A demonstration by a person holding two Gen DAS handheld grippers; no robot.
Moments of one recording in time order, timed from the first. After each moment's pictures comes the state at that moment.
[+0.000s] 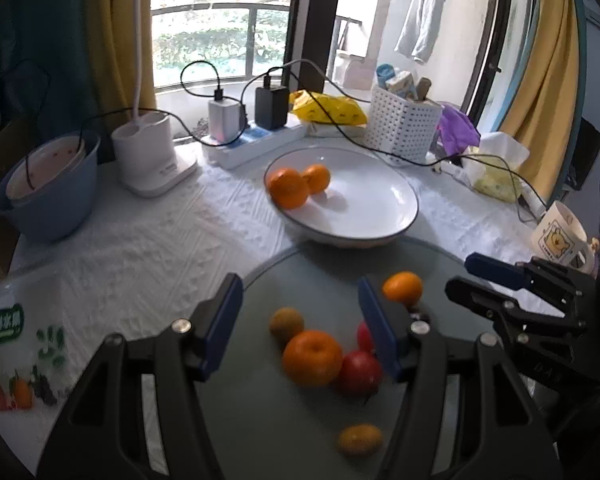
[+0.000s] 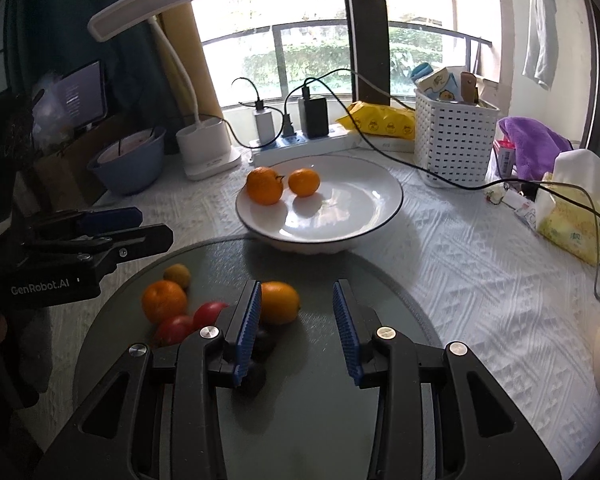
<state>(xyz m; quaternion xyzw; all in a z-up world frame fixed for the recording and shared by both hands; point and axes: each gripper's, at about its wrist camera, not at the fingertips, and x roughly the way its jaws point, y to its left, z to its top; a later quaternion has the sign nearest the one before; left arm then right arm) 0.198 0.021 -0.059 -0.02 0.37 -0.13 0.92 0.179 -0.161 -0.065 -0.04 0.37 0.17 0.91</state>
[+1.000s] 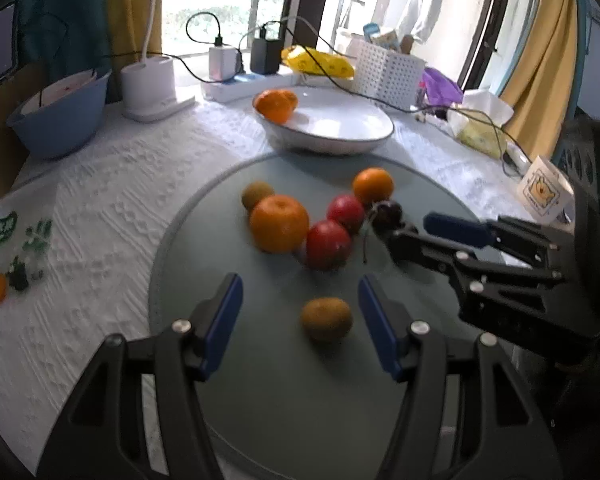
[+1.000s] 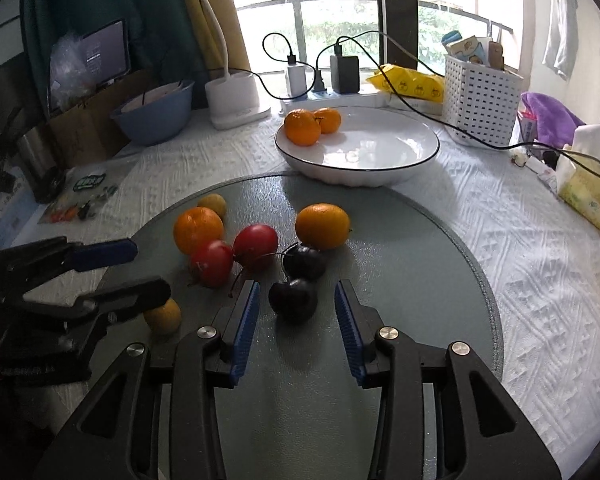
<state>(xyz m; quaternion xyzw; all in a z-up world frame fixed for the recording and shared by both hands) 0.131 0.013 -0.097 -0.03 0.42 -0.13 0.90 0.150 -0.141 -0.092 -0.06 0.42 0.20 0.89</state>
